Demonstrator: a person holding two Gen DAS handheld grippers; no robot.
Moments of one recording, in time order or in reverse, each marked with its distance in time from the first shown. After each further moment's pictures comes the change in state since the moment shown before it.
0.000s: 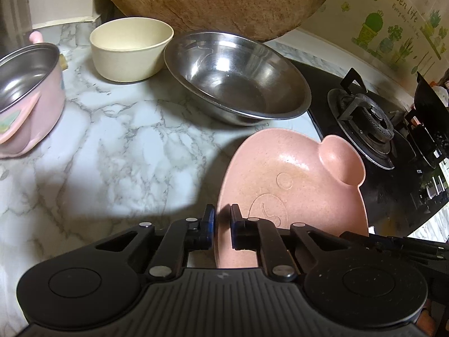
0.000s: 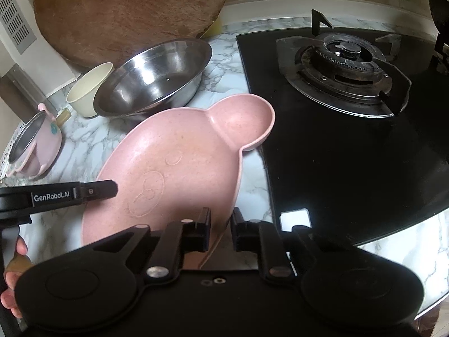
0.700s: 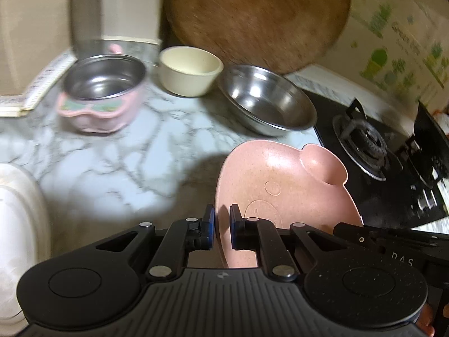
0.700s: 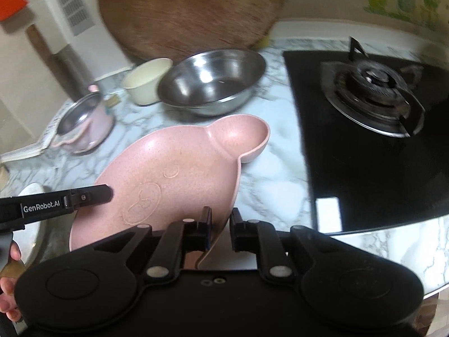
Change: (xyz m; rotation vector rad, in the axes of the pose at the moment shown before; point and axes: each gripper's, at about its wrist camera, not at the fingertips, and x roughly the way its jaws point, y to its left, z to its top) left arm -0.102 0.025 -0.044 -0.094 -0.116 0.077; right arm -0.049 0.046 -0.018 -0.141 -0.029 0.110
